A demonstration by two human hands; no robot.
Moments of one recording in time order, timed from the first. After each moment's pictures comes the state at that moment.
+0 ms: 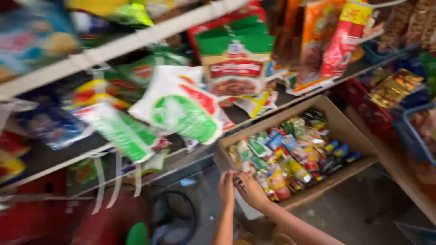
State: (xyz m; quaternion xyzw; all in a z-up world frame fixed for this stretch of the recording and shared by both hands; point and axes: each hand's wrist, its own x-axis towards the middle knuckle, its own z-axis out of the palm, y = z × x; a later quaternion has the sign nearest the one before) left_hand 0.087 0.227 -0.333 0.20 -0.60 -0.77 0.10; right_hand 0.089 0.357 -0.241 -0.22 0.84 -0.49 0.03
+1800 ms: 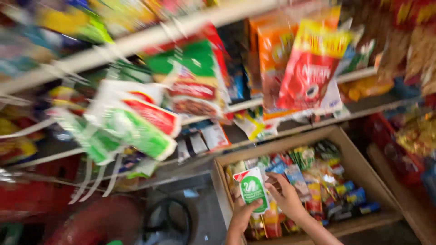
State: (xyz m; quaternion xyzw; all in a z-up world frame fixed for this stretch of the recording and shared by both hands) left_hand 0.062 0.390 -0.281 0.13 -0.54 -0.83 -0.03; right_hand -0.017 0.562 -0.254 -0.18 0.77 -0.61 0.04
